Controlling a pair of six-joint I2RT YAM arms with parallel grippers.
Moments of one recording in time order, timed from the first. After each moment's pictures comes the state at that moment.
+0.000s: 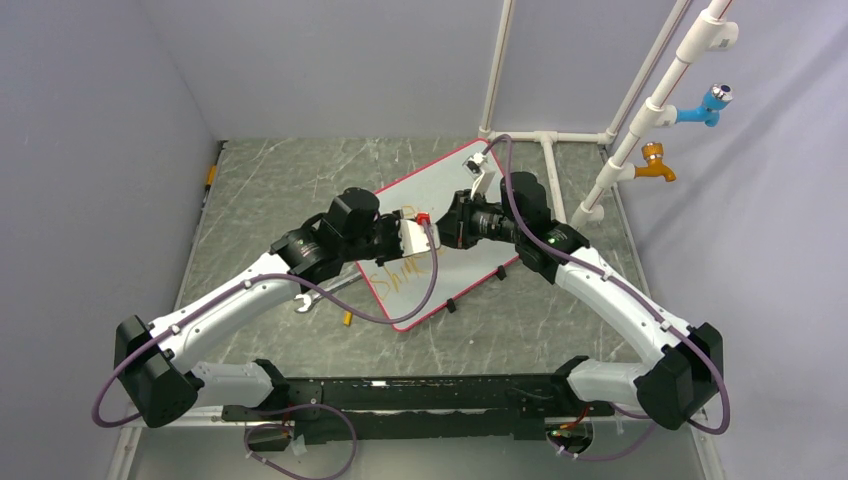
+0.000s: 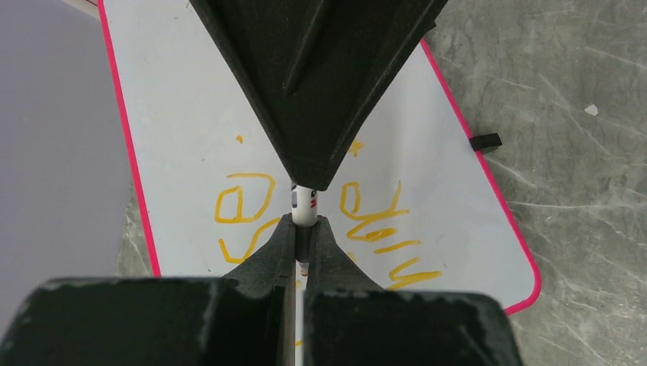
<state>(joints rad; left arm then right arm) -0.80 1.24 1.13 -0.39 0.22 0.67 0.58 1.22 1.04 -0.17 -0.52 0.53</state>
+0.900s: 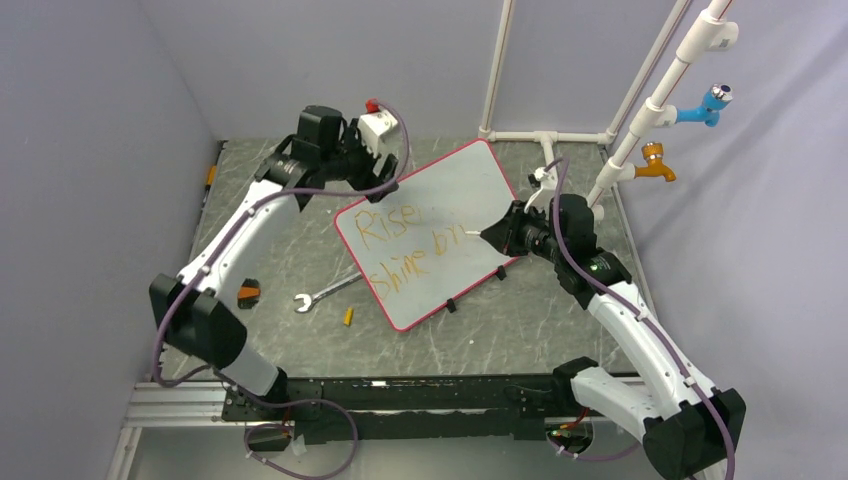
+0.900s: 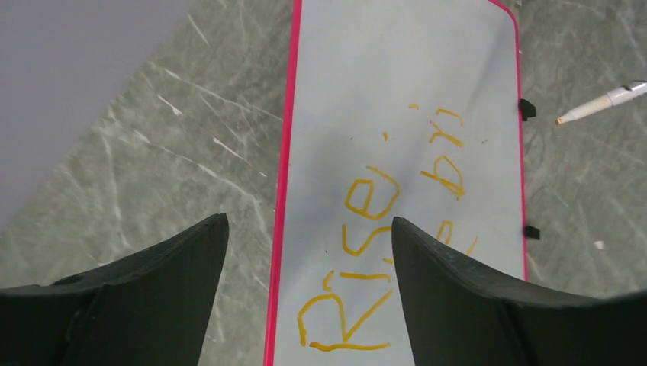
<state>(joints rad) -0.44 1.52 1.55 -0.53 0.38 0.33 0.35 0.97 0.87 -0.31 -0.31 0.44</state>
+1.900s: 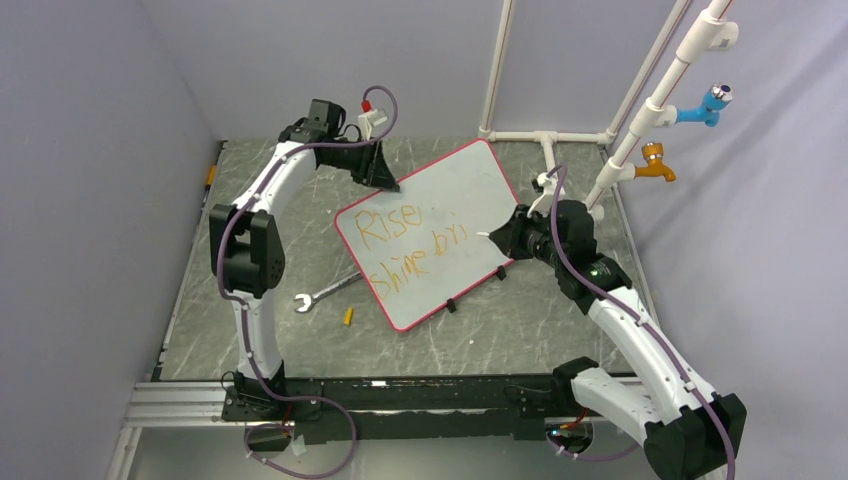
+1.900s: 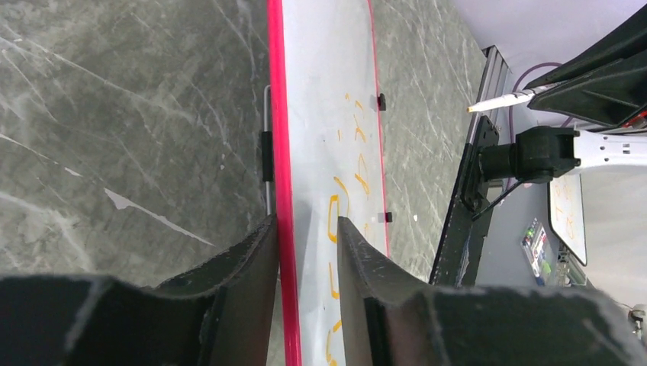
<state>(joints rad) -0.23 2.06 1.90 -0.75 1.01 0.11 0.35 0.93 0.82 -0.32 -0.19 0.38</state>
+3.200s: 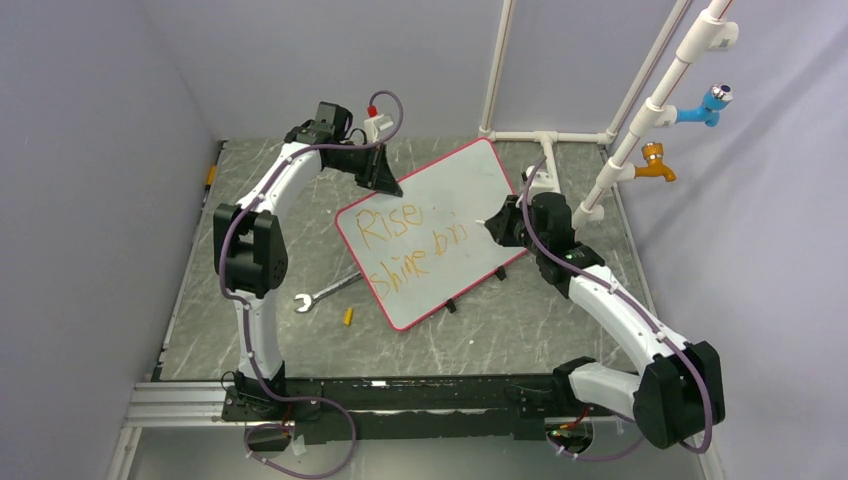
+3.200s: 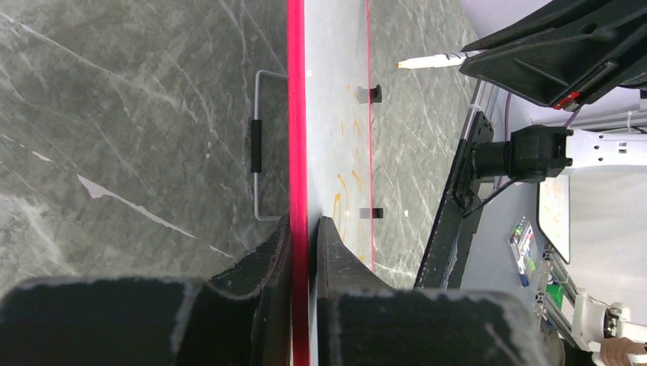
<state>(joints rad) -0.26 2.07 1.90 -0.79 0.98 0.08 0.35 1.12 0.77 -0.07 -0.08 0.38</state>
